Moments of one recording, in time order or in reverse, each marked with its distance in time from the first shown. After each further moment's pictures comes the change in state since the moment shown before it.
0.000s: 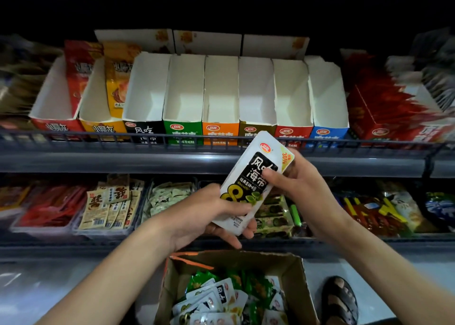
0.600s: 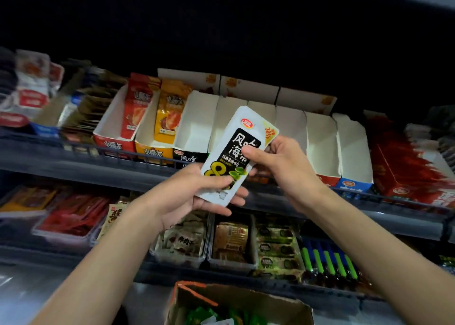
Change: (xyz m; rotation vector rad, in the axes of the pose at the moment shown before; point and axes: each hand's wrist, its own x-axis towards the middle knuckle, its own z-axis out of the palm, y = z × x) left_hand -0.046 0.051 -0.075 -0.185 0.181 0.258; right_hand 0.069 -0.085 0.089 -0.115 -0.160 -0.253
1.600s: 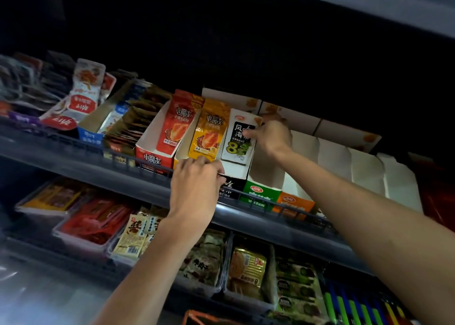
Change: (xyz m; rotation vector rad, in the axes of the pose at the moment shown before) left_hand 0.031 -0.008 -0.064 1.402 0.943 0.342; right_hand 0.173 0.021 0.050 -0.835 0.237 0.005
